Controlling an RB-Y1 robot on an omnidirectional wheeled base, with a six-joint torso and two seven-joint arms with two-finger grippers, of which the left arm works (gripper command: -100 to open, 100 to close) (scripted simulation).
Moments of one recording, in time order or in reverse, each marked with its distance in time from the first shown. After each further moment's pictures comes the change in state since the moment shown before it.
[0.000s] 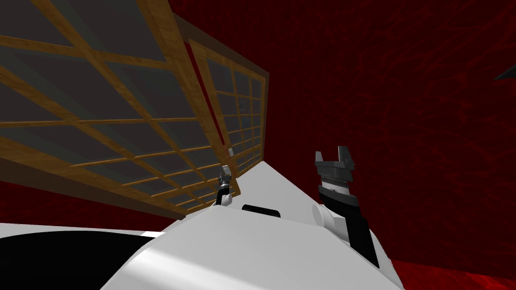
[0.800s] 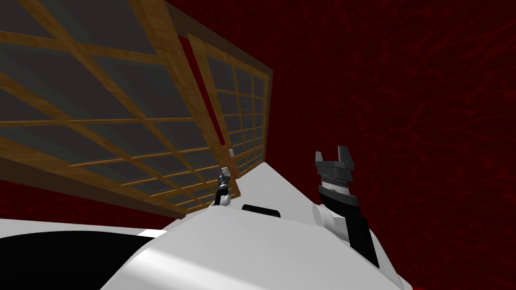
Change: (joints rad) arm 0.003 0.014 0.028 0.013 -0.073 0.002 -0.193
